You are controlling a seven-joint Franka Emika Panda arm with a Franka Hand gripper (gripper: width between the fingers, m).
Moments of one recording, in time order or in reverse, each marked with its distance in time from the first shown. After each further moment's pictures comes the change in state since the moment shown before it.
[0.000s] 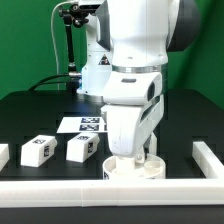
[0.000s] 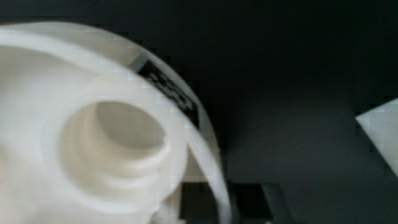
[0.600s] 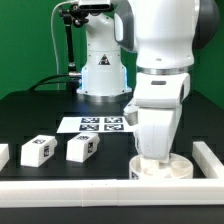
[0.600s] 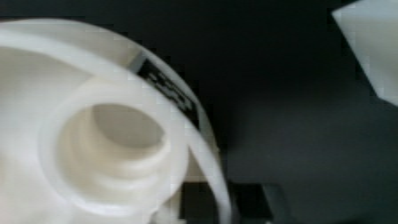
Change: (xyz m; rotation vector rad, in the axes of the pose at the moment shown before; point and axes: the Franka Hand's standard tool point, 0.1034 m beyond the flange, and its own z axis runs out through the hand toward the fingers) arm 0.047 -0.017 0.002 0.029 0.007 -0.055
